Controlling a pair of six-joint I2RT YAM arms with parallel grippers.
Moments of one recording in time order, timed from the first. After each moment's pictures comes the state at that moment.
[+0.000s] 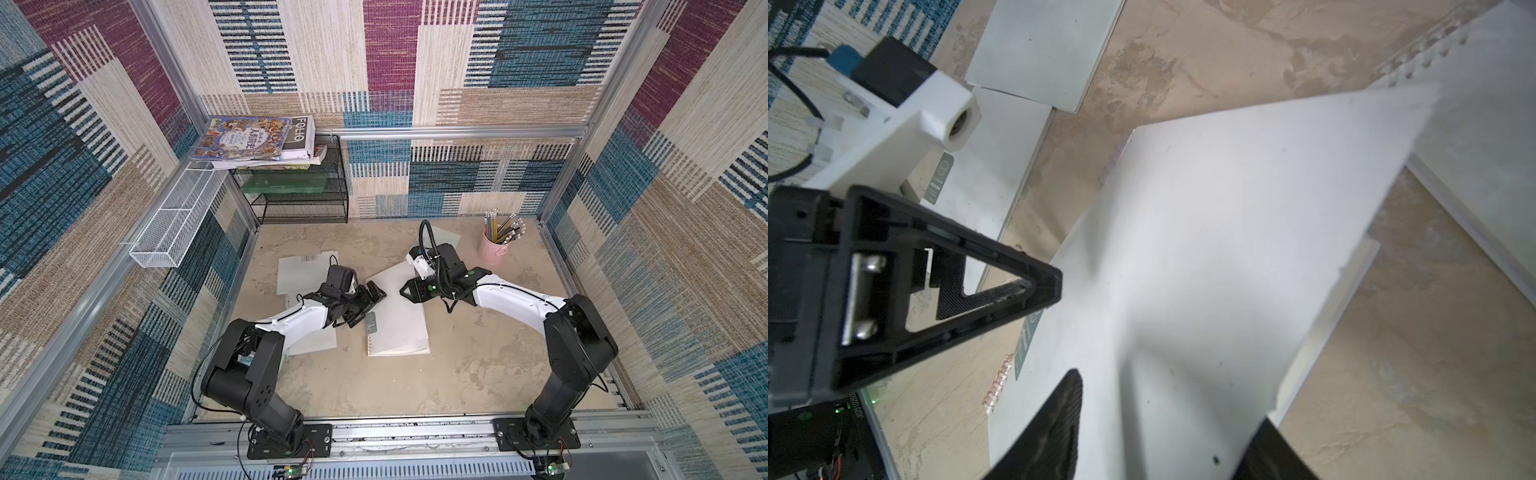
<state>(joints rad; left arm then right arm) -0.36 1.59 0.85 -0.14 0.40 -0.99 0.63 1.74 1.21 -0.28 -0.28 0.21</state>
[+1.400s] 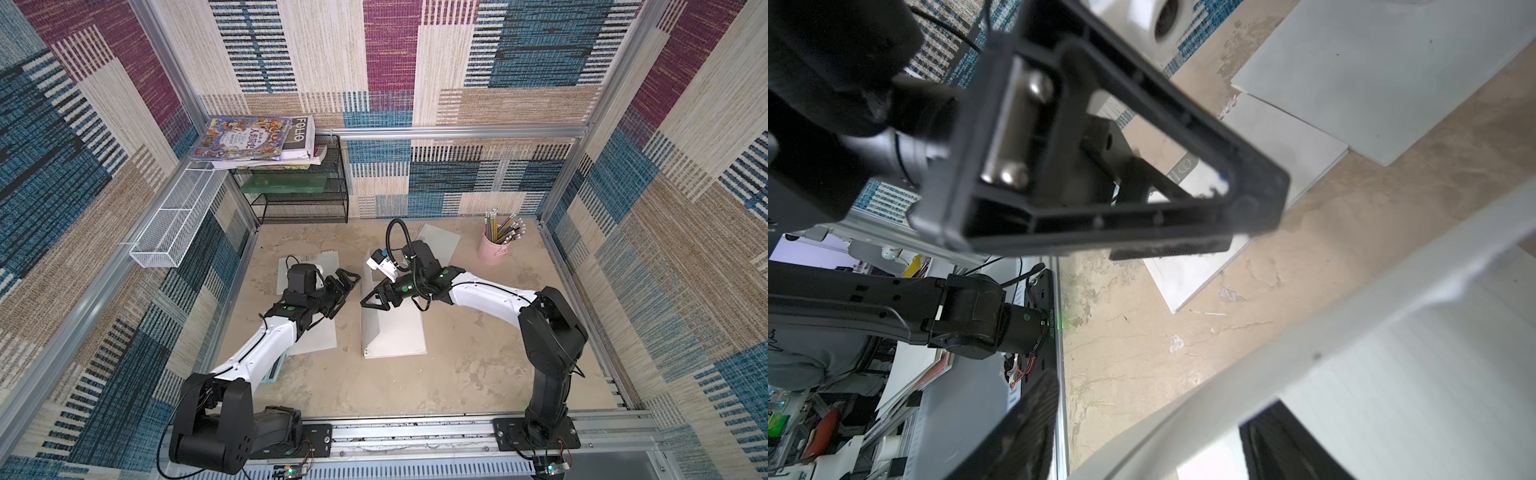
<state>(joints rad) -0.16 1.29 0.75 -0.07 0.47 -1.05 0.74 1.89 1.37 -0.12 -0.77 0.21</state>
